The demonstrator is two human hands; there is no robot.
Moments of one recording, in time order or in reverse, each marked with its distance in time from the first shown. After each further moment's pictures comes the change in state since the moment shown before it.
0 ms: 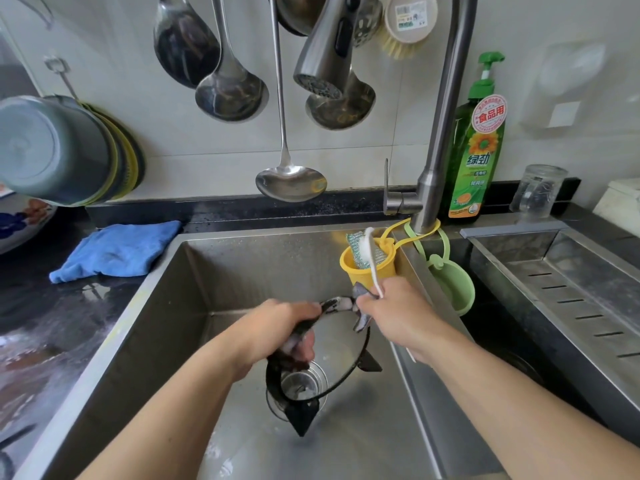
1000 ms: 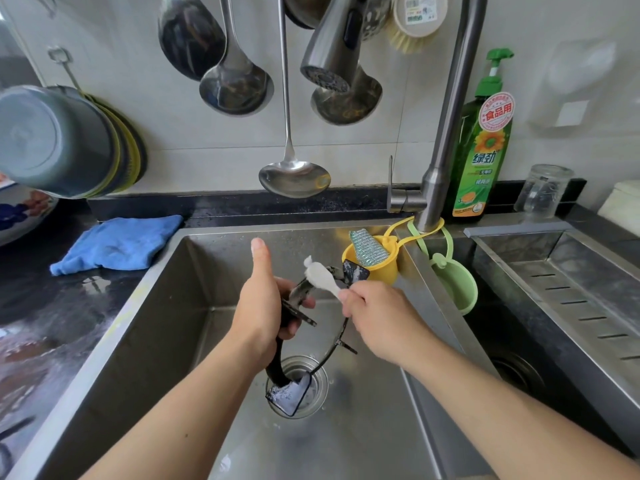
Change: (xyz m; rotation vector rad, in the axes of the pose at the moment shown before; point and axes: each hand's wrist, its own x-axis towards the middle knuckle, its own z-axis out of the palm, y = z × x) left_hand 0.007 0.003 0.007 -0.522 0.358 0.111; right_hand -0.016 -0.013 0.013 -0.123 -0.075 -0.238
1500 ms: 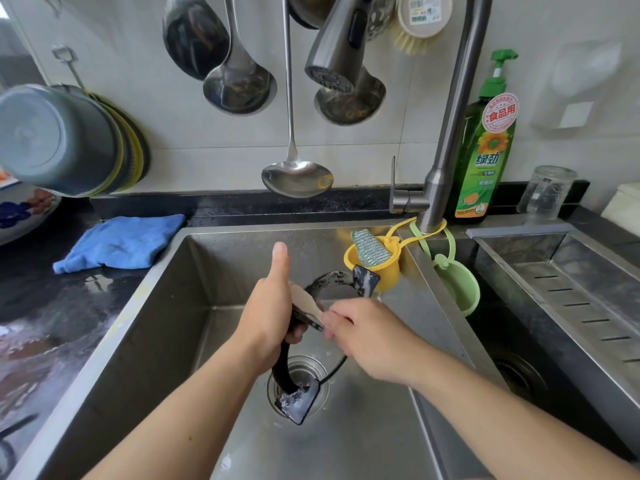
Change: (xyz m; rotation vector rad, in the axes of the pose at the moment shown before) left_hand -0.006 0.004 0.005 0.021 -0.053 0.004; right_hand -0.013 -0.009 0.004 0.033 -0.212 -0.053
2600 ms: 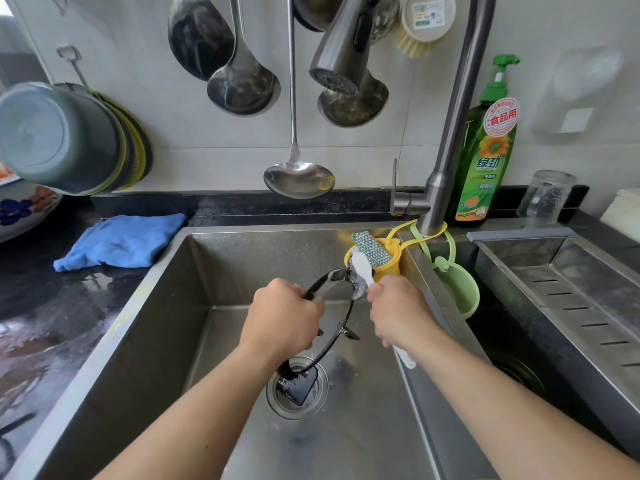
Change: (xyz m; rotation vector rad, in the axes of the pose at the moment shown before) left_hand 0.000 -0.001 0.002 0.688 0.109 0.120; right_hand 0.032 0.016 -0.016 0.003 0.347 0.462
